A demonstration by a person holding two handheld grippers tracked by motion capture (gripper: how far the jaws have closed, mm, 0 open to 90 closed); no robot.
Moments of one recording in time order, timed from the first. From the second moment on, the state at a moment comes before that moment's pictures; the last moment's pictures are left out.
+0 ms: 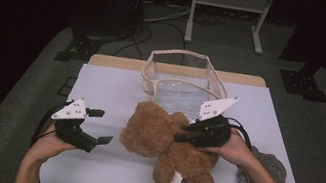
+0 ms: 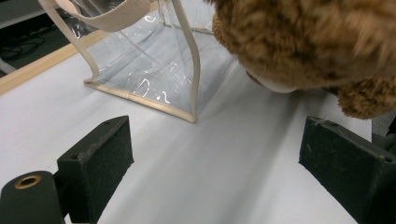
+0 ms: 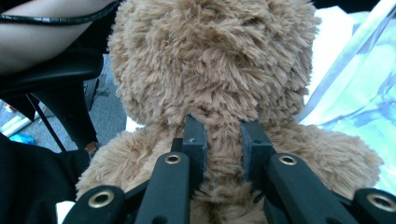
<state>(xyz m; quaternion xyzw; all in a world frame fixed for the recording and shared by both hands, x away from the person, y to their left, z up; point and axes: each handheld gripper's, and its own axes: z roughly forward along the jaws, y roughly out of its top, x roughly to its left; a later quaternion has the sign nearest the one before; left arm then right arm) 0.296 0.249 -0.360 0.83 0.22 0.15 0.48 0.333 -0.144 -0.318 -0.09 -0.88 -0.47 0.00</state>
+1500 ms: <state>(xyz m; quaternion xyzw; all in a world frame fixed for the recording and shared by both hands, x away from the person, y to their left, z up) 0.297 0.252 -0.362 0.83 0.22 0.14 0.48 0.331 -0.098 -0.349 -0.05 -0.95 -0.31 -0.04</state>
